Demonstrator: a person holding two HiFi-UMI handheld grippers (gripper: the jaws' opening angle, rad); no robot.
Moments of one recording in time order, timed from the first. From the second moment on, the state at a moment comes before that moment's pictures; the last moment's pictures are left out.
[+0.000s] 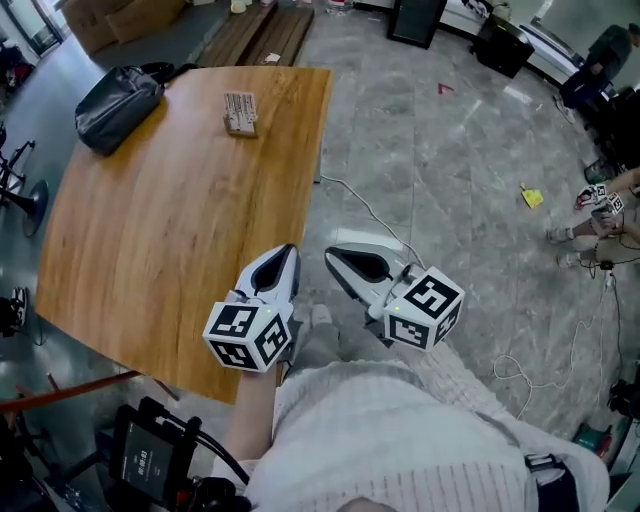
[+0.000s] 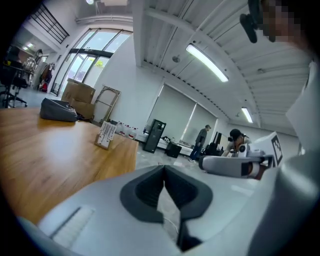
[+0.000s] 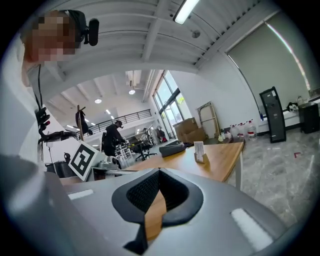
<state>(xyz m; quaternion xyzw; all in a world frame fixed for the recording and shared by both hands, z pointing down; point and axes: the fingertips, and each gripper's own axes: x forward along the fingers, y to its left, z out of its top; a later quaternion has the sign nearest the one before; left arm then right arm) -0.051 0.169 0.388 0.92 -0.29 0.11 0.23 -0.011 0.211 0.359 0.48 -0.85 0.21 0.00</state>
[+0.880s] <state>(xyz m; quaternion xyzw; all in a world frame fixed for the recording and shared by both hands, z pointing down) -0.010 -0.007 0.411 0.87 -0.40 0.10 0.27 0.050 0.014 0.373 0.39 -0.89 0.22 0.02</state>
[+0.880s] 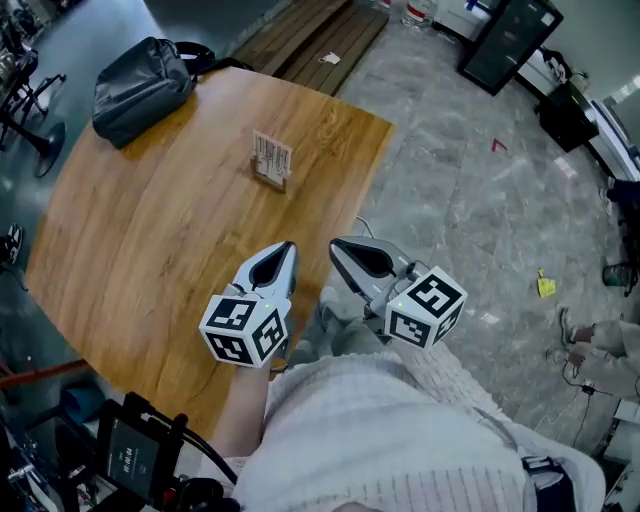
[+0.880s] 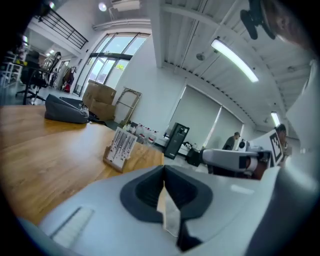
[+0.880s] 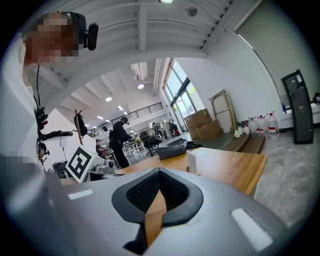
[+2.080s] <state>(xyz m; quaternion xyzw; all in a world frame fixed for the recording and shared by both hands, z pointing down) -0.023 -0.092 0.444 0.83 -0.46 0.10 0.32 0.025 -0.118 0.431 0.33 -0.91 0.23 0.14</state>
